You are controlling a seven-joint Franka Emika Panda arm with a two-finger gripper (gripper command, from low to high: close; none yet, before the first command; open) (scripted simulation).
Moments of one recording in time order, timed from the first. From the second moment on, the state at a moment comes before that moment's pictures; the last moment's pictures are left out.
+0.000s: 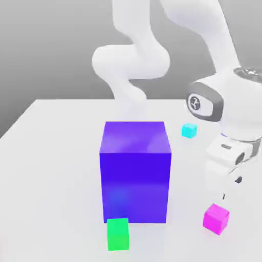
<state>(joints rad) 0.04 0.27 0.43 -2.56 -0.31 2.79 0.72</state>
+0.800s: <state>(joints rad) -0.24 0.05 0.32 -2.55 -0.04 2.62 0.38</state>
